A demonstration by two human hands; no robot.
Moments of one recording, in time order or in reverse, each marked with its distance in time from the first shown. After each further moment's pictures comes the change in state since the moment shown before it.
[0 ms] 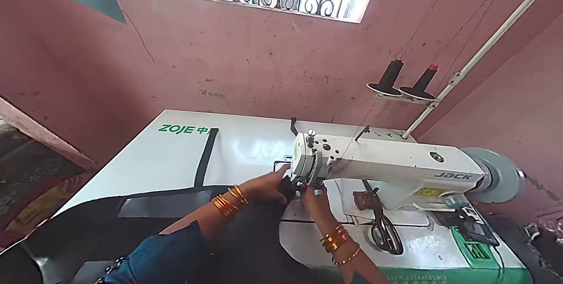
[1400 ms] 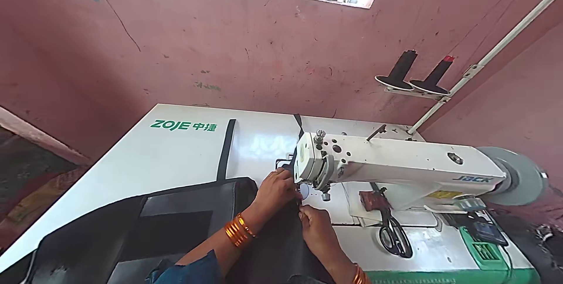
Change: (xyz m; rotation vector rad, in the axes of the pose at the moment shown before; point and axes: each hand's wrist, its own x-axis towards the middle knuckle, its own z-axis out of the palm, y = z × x) left_hand 0.015 -0.032 0.054 0.456 0.562 0.223; right_hand -0.055 0.014 0.017 0.094 -0.060 -0.219
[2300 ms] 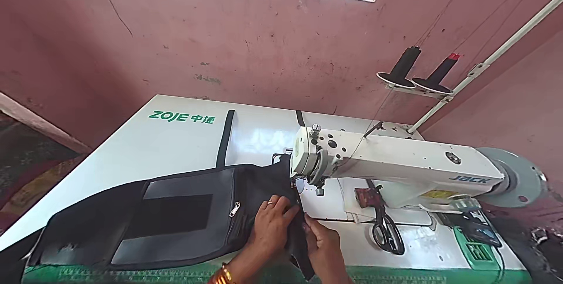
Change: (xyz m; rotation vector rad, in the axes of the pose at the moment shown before) left_hand -0.069 0.074 0.027 0.166 0.225 -0.104; right_hand -0.048 0.034 0.010 0.131 0.340 -0.230
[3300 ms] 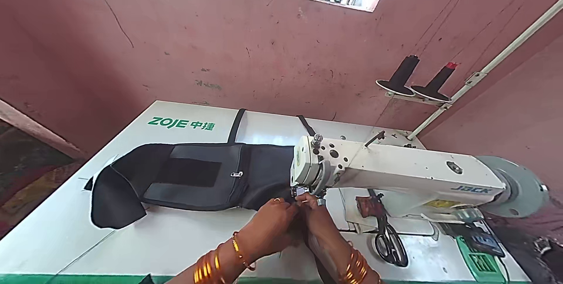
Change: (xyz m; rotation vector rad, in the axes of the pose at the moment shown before) left_hand 0.050 -0.020 -0.049 -0.273 -0.494 0.145; right_hand 0.085 -0.003 0.004 0.328 -0.348 0.519
